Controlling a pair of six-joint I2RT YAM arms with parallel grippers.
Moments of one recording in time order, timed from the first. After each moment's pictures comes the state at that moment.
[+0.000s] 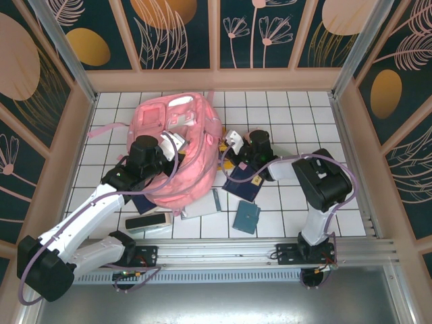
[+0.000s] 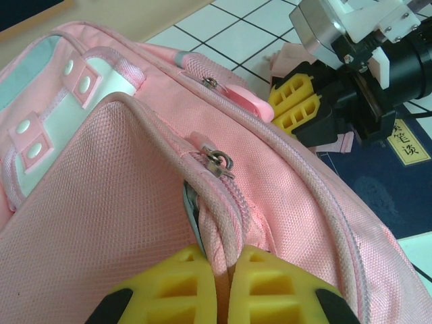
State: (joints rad) left arm -0.55 1.04 0.81 -0.29 0.10 0.17; right arm 0.51 1.82 0.79 0.64 -0.47 -0.35
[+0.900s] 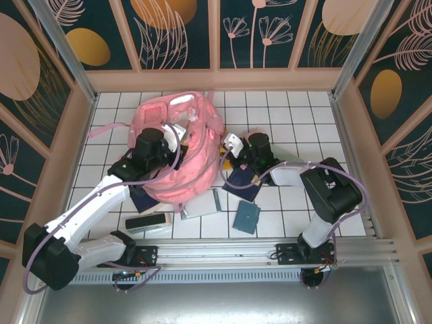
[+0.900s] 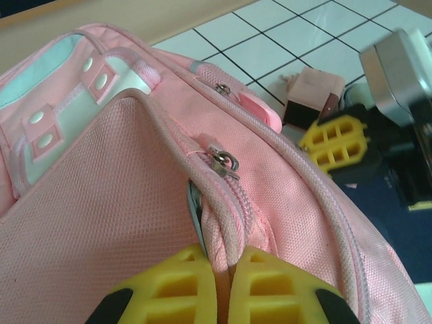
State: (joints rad) left arm -0.55 1.15 0.90 -0.27 0.04 0.02; right arm 0.57 1.68 0.74 0.55 -0.36 -0.40
